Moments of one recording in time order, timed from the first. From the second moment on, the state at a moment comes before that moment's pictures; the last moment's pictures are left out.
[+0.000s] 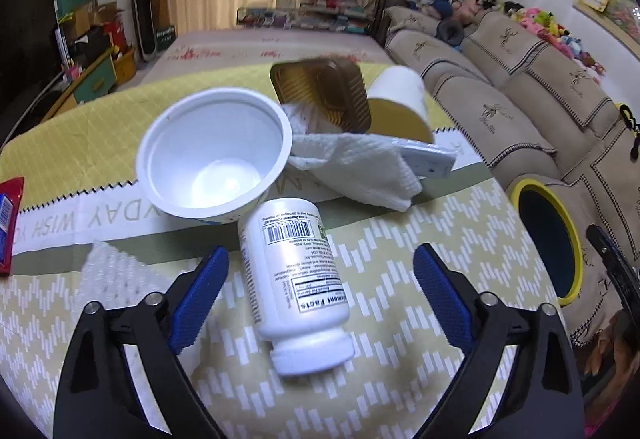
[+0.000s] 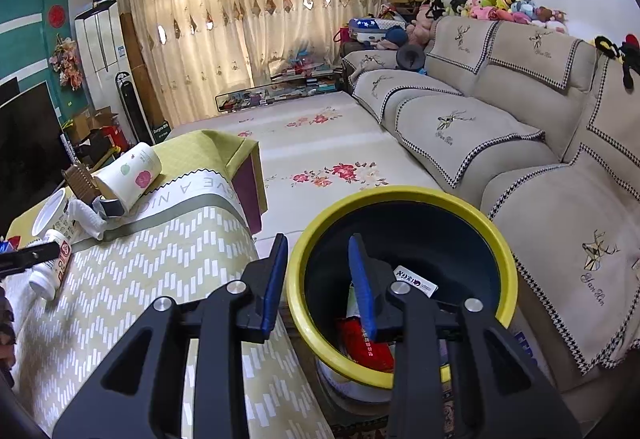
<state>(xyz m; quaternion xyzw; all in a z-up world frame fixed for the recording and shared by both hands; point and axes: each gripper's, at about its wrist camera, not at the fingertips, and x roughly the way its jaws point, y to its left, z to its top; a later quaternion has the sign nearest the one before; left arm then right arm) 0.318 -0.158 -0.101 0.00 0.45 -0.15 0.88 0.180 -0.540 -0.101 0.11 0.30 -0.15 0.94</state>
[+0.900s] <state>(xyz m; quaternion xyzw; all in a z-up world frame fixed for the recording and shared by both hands) 0.296 -0.204 -0.087 0.03 0.44 -0.22 0.87 0.155 -0.551 -0.089 0.13 0.26 -0.16 0.94</state>
